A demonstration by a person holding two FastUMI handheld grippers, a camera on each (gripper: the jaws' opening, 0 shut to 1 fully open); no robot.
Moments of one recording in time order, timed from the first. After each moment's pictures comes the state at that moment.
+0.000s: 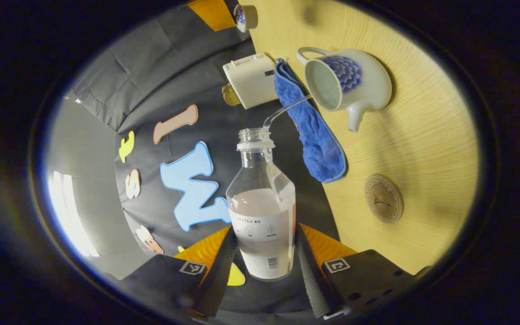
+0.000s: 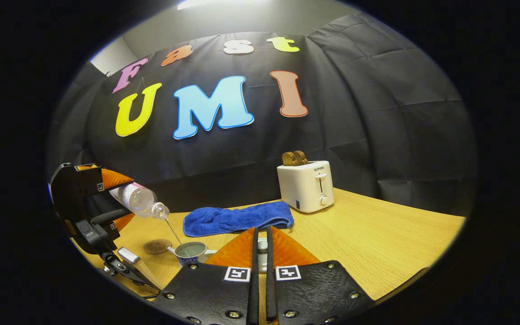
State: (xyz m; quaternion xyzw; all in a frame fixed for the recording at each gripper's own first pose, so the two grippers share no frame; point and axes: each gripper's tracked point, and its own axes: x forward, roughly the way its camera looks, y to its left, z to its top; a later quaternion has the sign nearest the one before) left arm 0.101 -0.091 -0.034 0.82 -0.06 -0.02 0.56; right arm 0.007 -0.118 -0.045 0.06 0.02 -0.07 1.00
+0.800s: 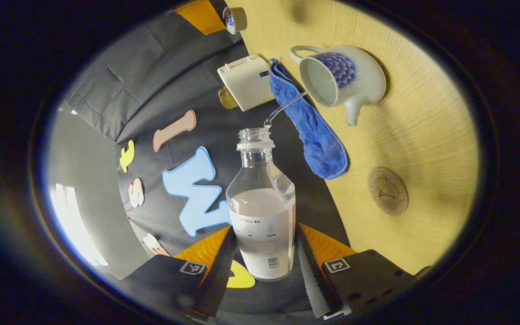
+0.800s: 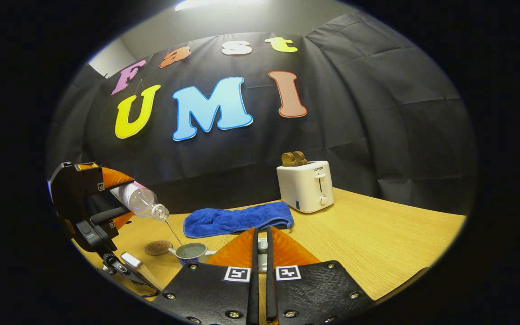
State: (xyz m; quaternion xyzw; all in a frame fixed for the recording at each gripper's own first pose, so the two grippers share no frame) left arm 0.103 -0.092 -0.030 0.84 -0.07 -0.01 0.53; right arm 0.007 -0.119 -0.043 0.07 0.01 -0.06 1.00
